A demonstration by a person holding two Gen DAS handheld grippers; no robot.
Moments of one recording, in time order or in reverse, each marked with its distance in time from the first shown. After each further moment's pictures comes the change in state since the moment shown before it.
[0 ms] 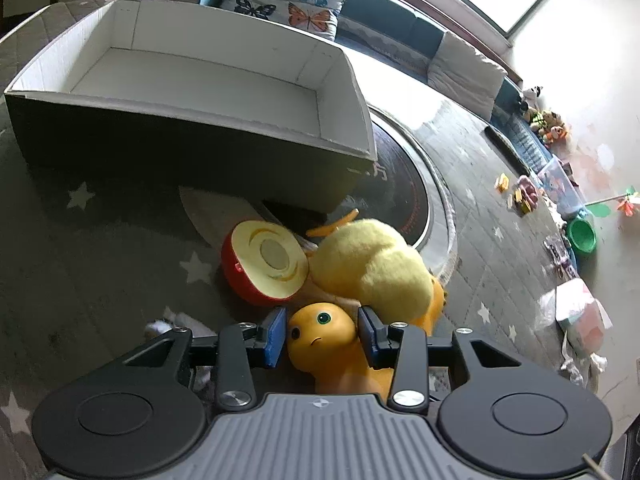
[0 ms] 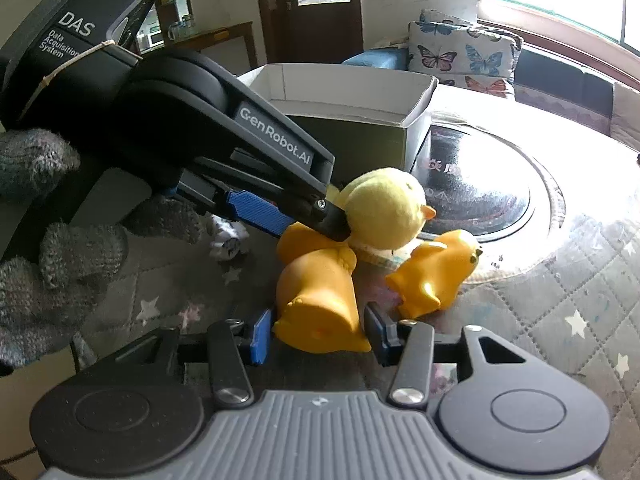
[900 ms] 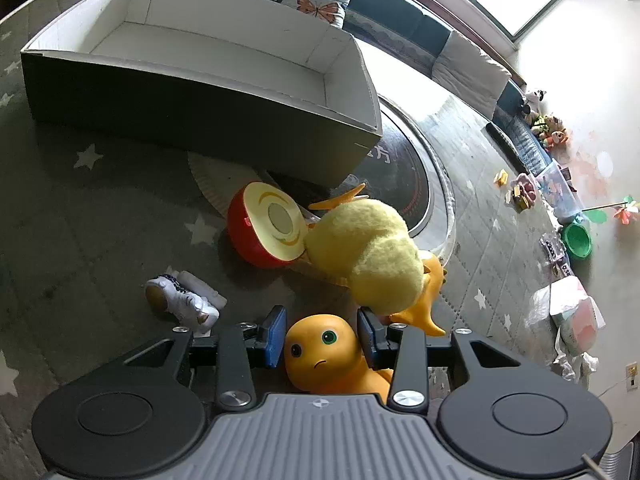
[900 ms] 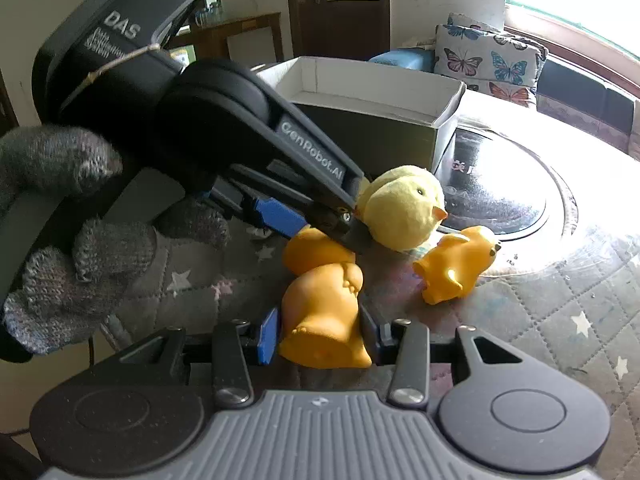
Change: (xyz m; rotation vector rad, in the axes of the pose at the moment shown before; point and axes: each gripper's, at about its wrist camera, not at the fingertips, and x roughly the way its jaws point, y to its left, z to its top) left arm -0.004 0.009 -0.015 -0.050 0.017 -0.014; right arm -0.016 0.009 -0.008 -0.079 0.021 0.033
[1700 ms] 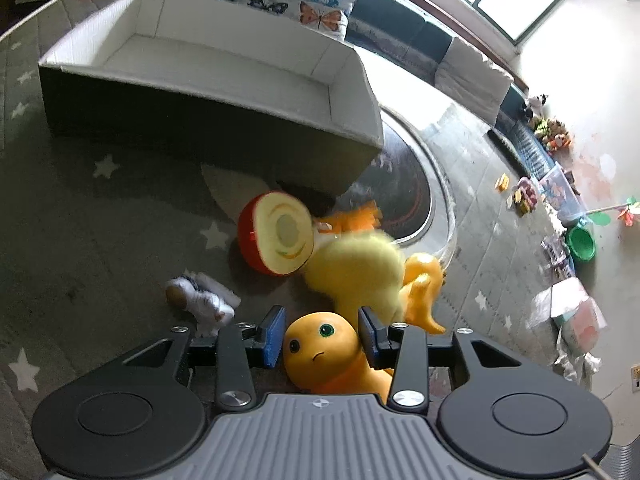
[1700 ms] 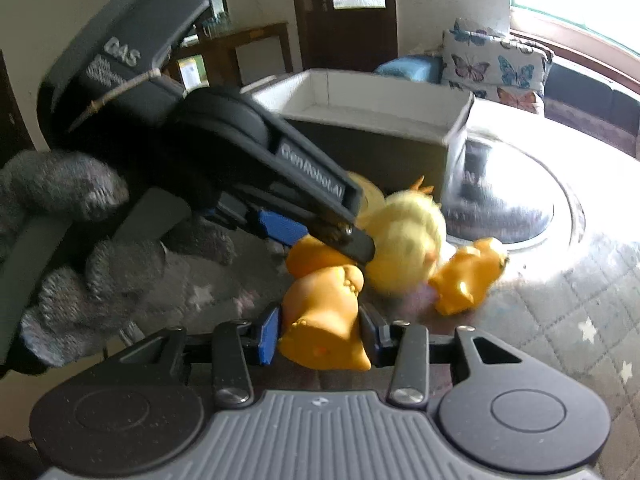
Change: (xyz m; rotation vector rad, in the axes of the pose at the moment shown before) left arm -0.018 0.001 0.000 0.004 -0.033 0.015; right arm -0.010 0.007 0.010 0.013 -0.039 0.043
